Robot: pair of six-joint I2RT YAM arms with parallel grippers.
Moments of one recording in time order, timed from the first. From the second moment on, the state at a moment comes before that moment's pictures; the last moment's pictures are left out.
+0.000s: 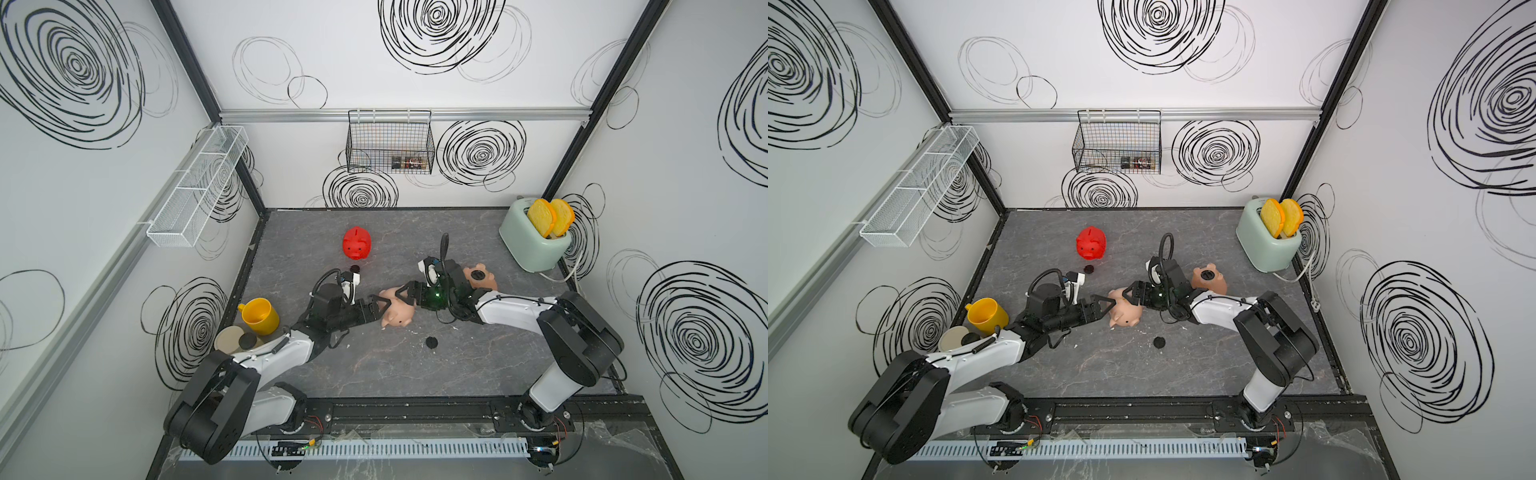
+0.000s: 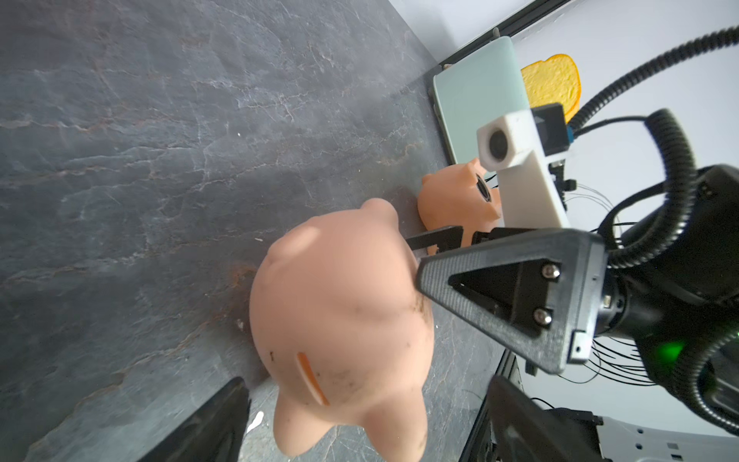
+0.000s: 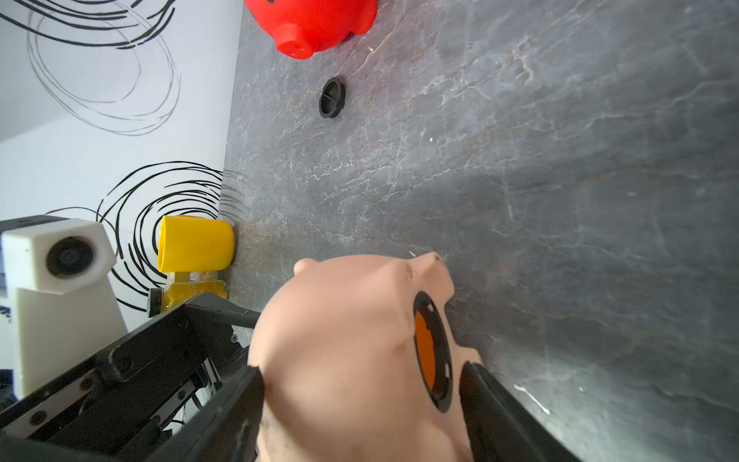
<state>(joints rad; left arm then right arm) -0.41 1.24 0.37 0.37 0.50 -0.82 0.68 1.64 0.78 0.20 -0.37 0.83</state>
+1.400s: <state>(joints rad) -0.49 1.41 0.22 0.77 0.46 -1.02 0.70 1.61 0.68 0.33 -0.31 1.09</state>
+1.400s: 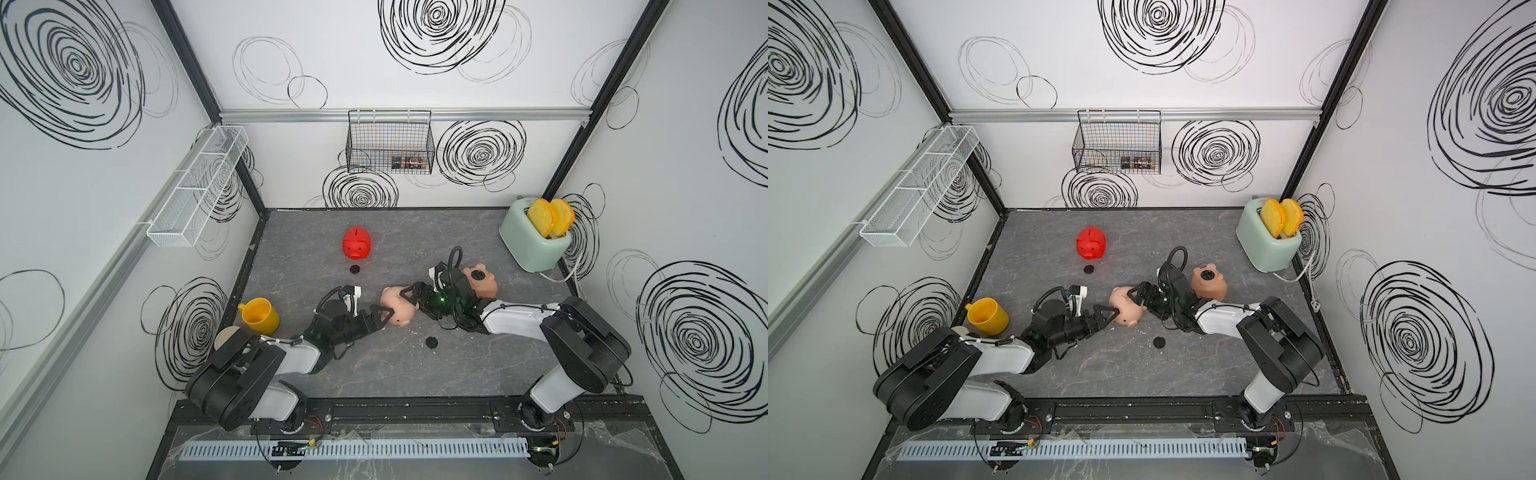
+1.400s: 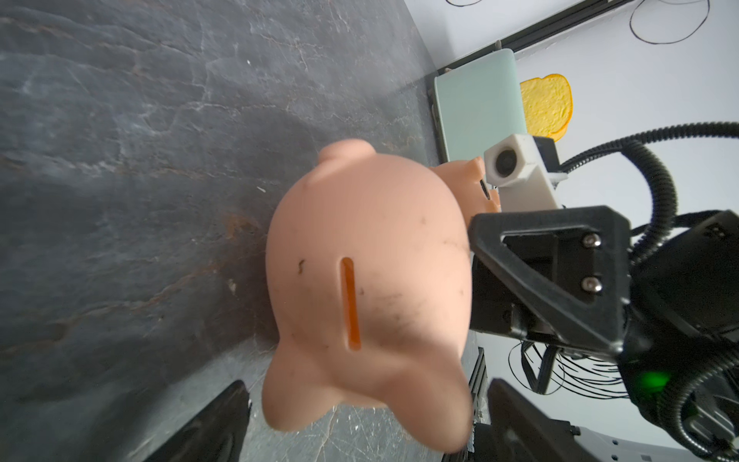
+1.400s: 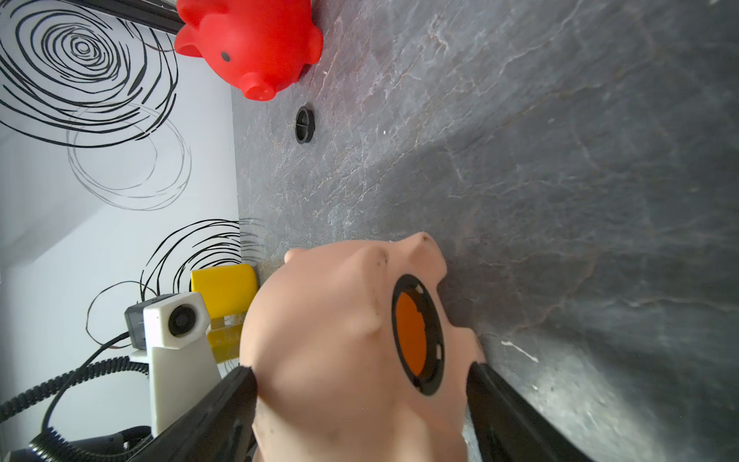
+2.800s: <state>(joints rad) -0.53 1.70 0.19 1.18 0.47 -1.22 0.71 1.61 0.66 0.38 -0.30 1.12</state>
